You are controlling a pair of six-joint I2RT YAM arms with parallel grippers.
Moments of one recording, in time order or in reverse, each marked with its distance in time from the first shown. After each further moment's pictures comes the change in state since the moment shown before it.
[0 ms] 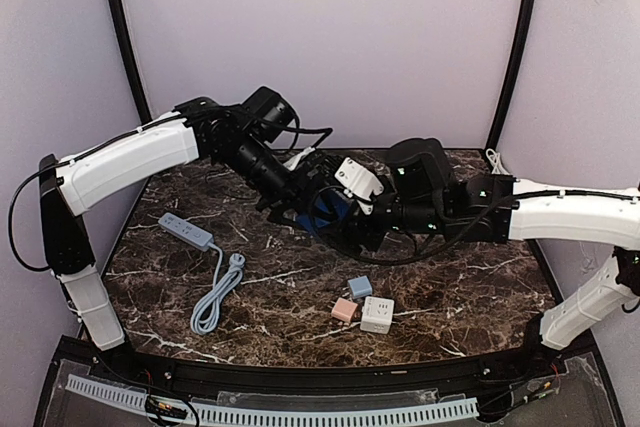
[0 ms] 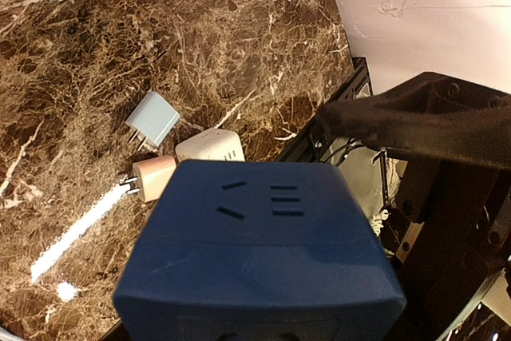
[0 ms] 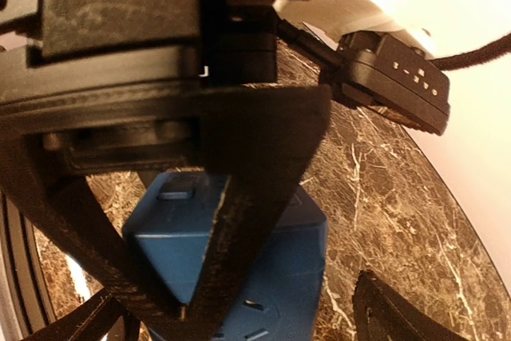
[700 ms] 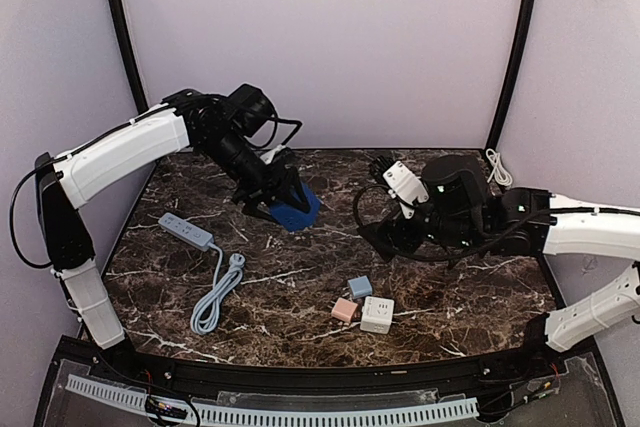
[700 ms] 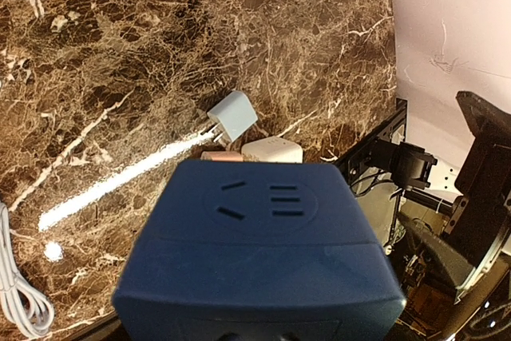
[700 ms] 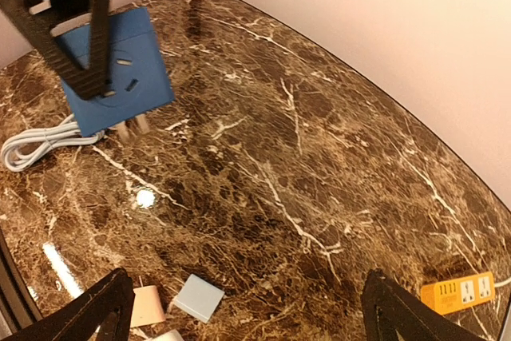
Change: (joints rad) left arm 0.111 -0.001 0.017 -0.142 -0.081 -0.050; right arm -0.016 -0.195 -0.168 -0.076 0.211 0.186
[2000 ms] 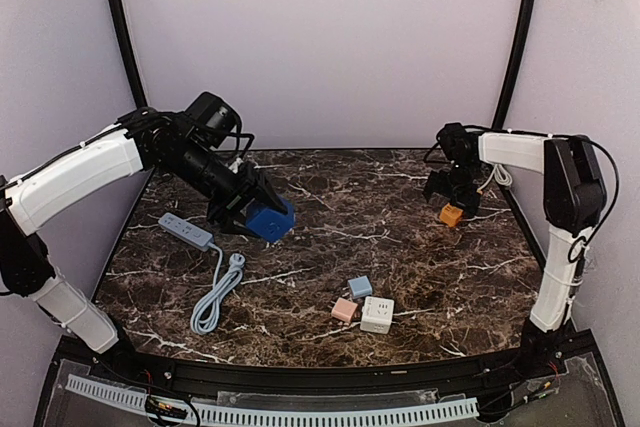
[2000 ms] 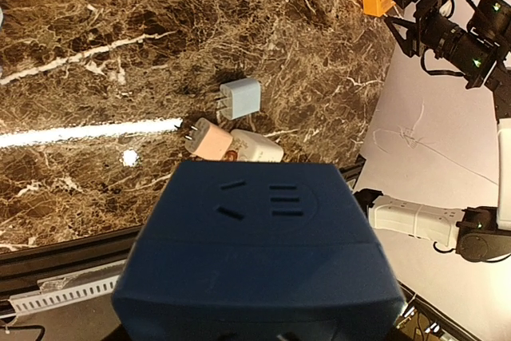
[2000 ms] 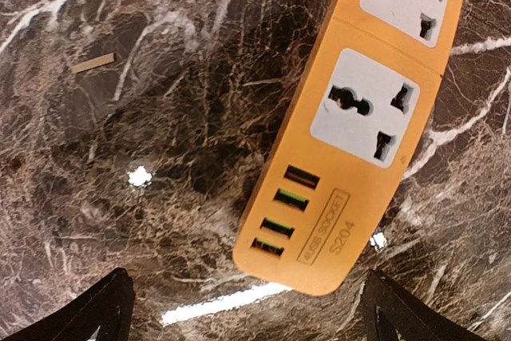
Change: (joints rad) left arm 0.002 -0.277 -0.296 0.143 -0.023 -0.500; right arm -0.840 0.743 0.483 -0.464 -0.238 0.715
